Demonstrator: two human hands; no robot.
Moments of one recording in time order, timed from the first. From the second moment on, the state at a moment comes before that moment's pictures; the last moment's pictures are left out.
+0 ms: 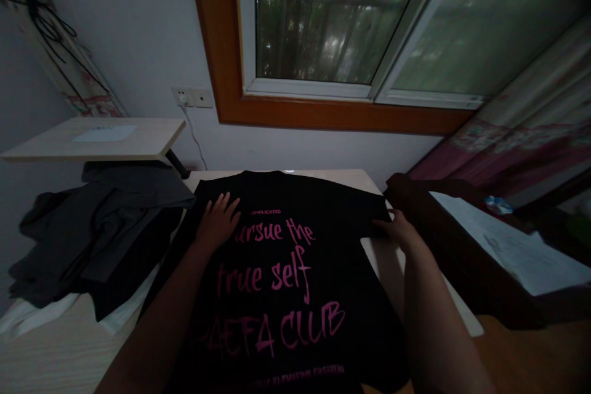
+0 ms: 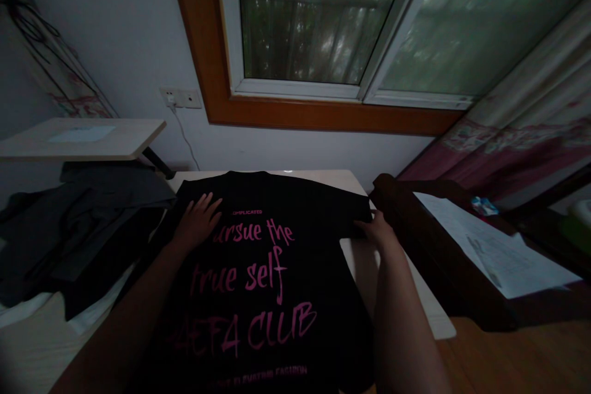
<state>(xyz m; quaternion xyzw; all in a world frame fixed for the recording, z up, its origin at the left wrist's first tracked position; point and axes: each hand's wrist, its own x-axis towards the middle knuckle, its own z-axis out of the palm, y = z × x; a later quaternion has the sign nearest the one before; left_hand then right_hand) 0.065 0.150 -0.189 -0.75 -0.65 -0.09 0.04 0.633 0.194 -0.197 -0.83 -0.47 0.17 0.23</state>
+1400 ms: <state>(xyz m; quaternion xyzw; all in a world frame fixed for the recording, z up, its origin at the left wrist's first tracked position) 0.063 0.150 -0.192 -0.75 -0.65 -0.09 0.06 0.428 0.118 -0.138 -0.45 -0.88 0.05 0.15</state>
